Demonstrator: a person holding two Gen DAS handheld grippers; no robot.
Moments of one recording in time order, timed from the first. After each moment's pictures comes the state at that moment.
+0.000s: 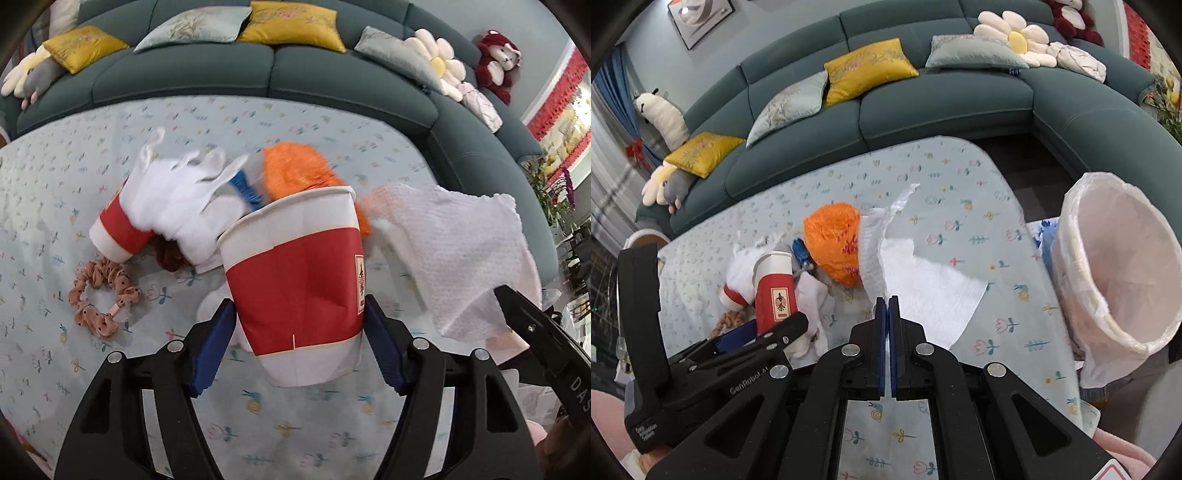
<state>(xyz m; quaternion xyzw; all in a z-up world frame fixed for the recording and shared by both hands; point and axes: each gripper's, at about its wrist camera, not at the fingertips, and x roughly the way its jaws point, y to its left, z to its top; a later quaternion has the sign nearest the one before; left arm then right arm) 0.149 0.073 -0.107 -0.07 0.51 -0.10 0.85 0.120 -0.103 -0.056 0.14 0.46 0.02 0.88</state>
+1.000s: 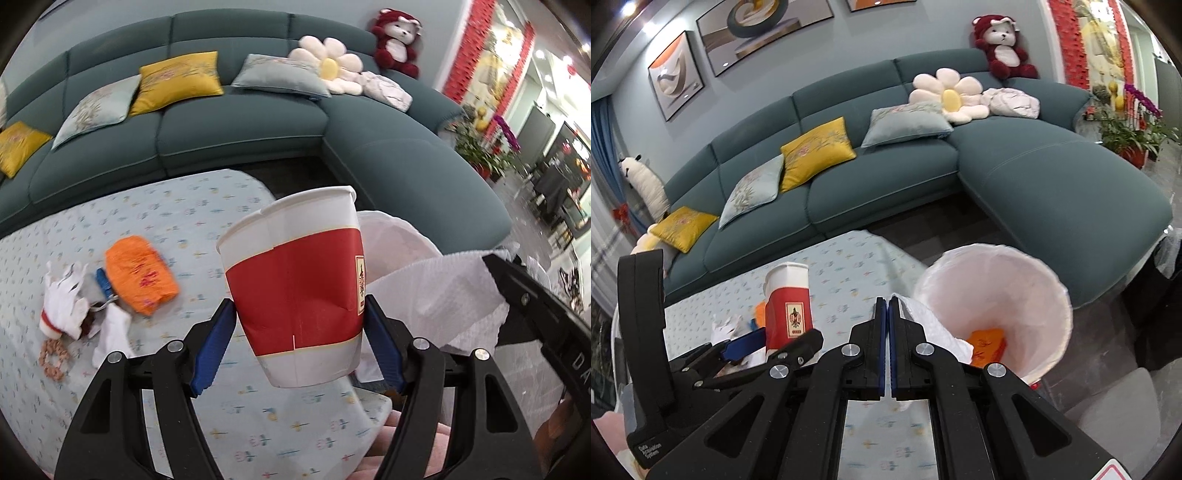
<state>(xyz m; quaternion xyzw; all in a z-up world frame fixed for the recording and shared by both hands) 0.110 -0.116 -0.015 0.02 0.45 -0.22 0.87 0.049 -0.264 0.036 0.17 0.35 -0.06 0.92</state>
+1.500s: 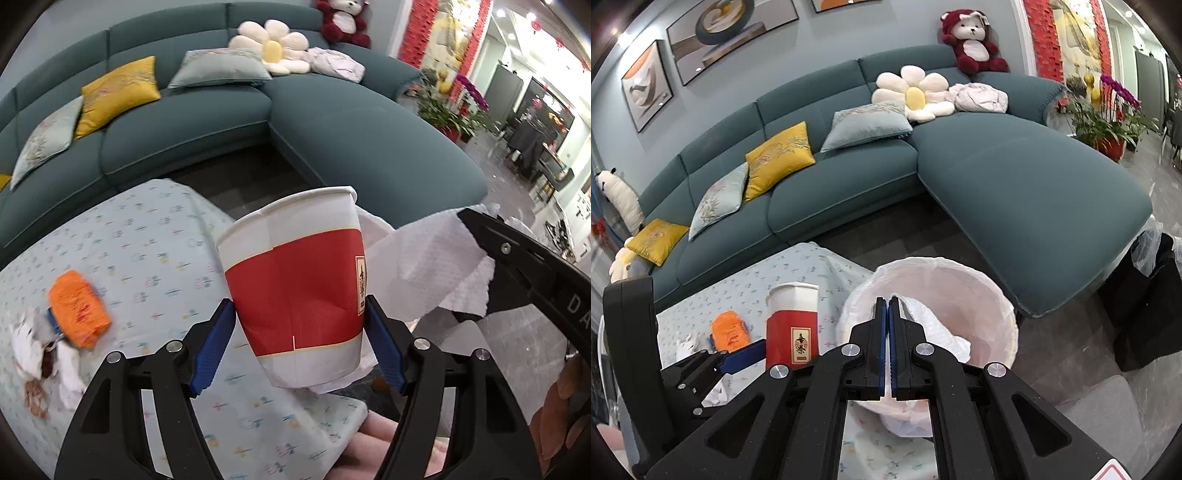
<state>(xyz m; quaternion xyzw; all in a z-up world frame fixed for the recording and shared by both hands) 0.112 -0.211 -0.034 0.08 0.46 -0.29 0.84 0.063 -0.347 0.023 0.17 0.37 -0.11 0.91</state>
